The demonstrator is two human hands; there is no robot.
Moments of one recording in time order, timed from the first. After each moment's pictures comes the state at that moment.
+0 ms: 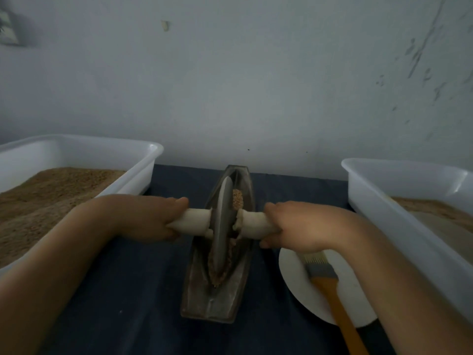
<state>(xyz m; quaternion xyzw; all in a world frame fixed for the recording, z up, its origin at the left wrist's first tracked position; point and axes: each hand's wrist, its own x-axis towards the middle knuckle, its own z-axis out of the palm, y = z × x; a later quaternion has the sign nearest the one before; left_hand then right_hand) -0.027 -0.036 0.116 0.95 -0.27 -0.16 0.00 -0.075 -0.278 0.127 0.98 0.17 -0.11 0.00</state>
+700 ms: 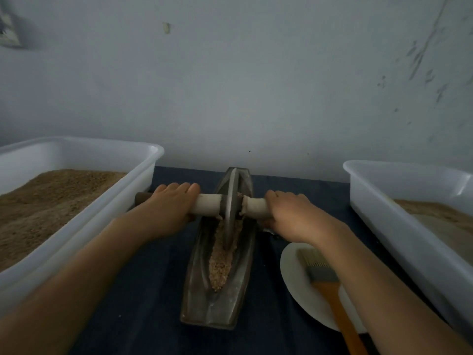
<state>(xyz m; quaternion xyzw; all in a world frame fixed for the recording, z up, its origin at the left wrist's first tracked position) 0.002 -0.056 0.084 0.96 -0.24 0.12 -0.04 -0.038 -0.285 0.097 0.99 0.13 0.05 0.03</state>
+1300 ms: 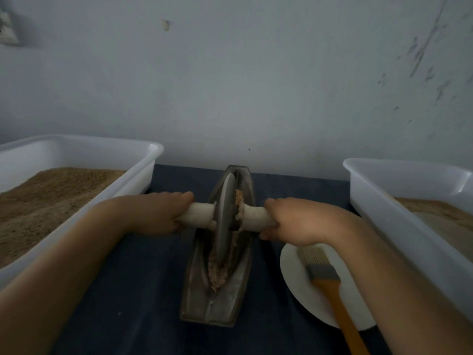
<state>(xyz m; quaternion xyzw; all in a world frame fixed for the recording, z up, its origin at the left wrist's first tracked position) -0.022 -0.048 0.115 0.95 -0.27 -0.12 0.00 -0.061 -0.279 0.123 0.98 0.16 -0.10 0.00</state>
